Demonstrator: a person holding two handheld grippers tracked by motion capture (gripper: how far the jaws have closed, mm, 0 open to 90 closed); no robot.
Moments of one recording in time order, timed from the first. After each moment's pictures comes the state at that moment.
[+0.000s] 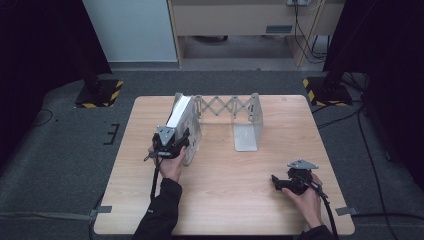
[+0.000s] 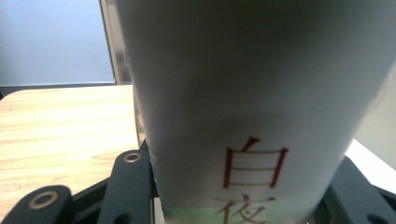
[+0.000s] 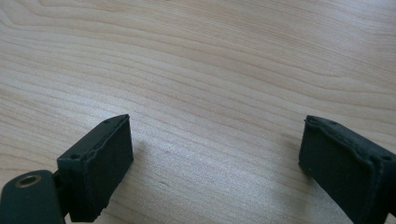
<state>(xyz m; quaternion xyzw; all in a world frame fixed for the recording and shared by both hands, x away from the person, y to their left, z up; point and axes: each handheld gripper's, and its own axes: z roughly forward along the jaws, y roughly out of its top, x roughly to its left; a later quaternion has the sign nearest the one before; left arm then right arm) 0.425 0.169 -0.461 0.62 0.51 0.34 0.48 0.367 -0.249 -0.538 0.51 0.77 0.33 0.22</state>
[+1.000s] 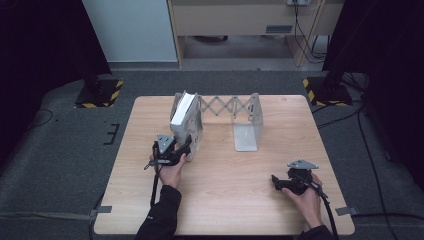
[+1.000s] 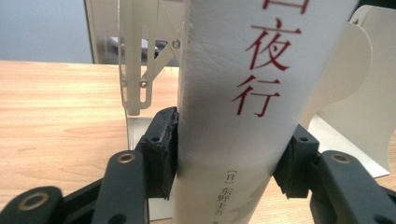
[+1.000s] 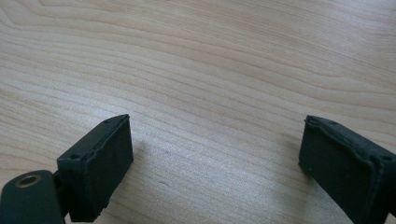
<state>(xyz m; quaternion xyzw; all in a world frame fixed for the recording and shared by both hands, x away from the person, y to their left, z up) 0.412 0.174 -0.489 0.62 0.52 0.30 0.51 0.367 -0.249 -0.539 0.51 0.77 0.33 0.22</state>
